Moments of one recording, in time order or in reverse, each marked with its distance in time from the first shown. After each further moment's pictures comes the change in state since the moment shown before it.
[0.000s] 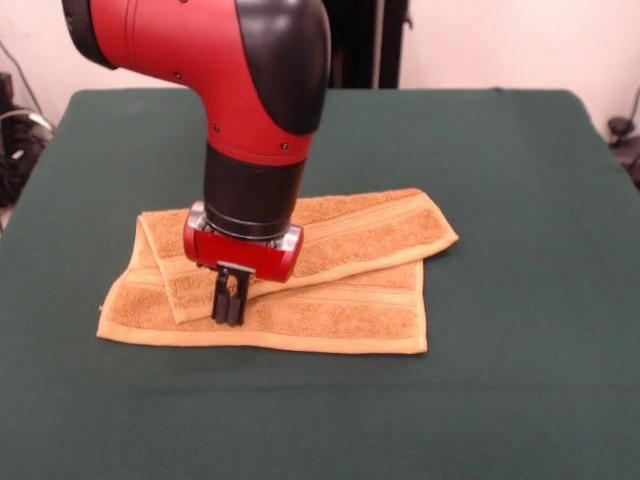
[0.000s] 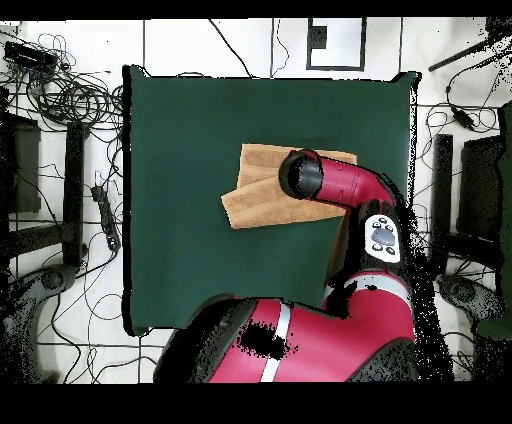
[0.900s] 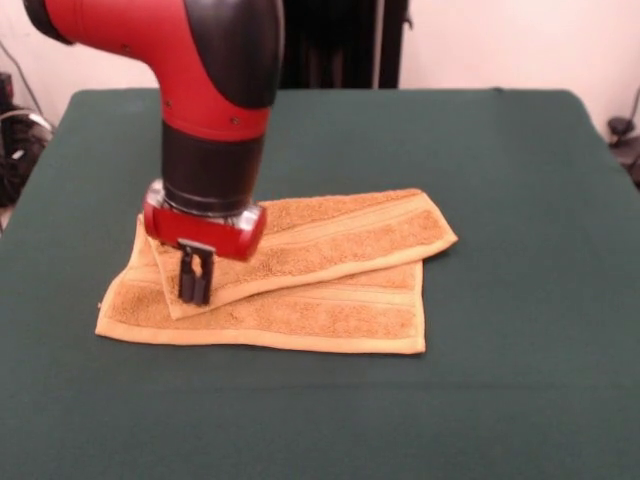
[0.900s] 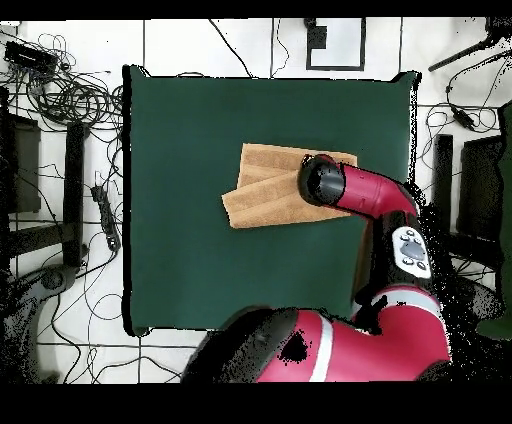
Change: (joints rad) arm -0.097 -0.081 0.053 0.085 -0.039 -0.001 0.000
